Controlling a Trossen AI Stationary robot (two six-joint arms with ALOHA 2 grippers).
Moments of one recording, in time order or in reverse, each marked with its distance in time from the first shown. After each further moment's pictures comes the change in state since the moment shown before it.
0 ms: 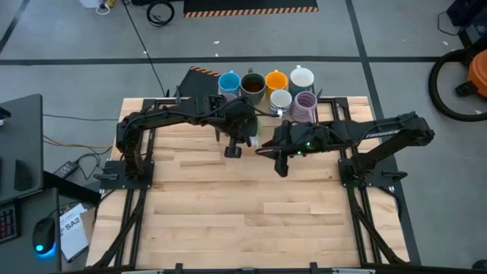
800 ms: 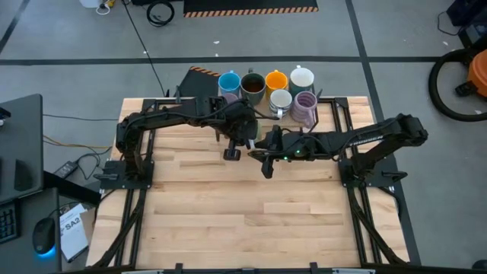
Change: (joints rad) left arm -0.009 -0.001 -0.002 -0.012 0.029 0.001; right arm -0.008 0.084 -0.222 0.466 0.079 -0.019
